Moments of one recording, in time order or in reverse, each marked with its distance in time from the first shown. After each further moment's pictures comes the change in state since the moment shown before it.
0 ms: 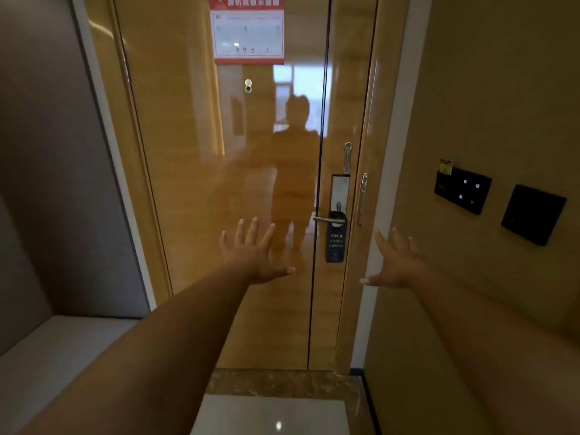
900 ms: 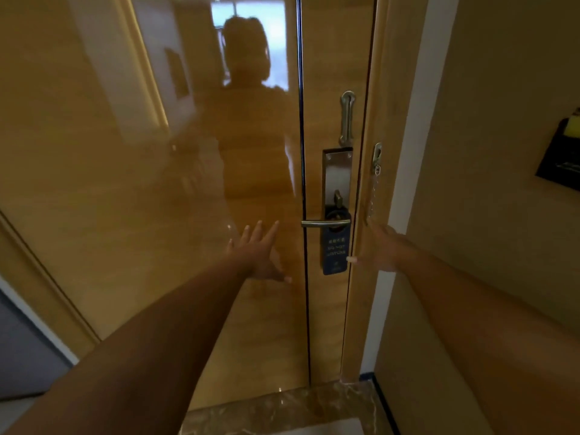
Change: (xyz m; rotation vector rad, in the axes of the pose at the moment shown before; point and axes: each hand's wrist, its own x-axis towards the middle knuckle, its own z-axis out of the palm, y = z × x) left_hand 0.375 -0.006 0.133 -0.125 -0.254 0.229; right_hand 0.352 0.011 0.075 0.382 -0.032 0.040
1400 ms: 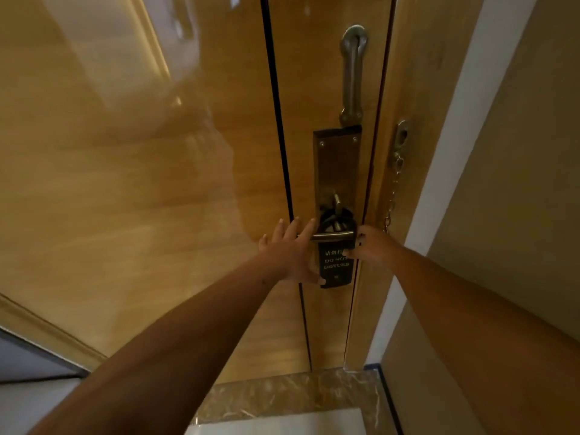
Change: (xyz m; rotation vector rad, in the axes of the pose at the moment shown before) left_hand 0.160 0.081 0.029 -0.017 -0.162 0.041; right_hand 0.196 0.064 0.040 0.421 -0.173 0.074
